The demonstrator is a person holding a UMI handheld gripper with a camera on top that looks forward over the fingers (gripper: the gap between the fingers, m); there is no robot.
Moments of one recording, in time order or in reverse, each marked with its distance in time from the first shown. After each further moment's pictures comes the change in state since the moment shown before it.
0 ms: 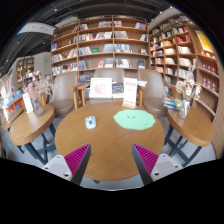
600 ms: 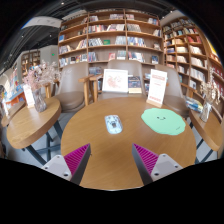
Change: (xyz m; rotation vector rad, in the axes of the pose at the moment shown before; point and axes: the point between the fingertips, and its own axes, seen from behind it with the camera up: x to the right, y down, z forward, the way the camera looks) arm -0.114 0.001 0.129 -0.057 -0.071 -0.047
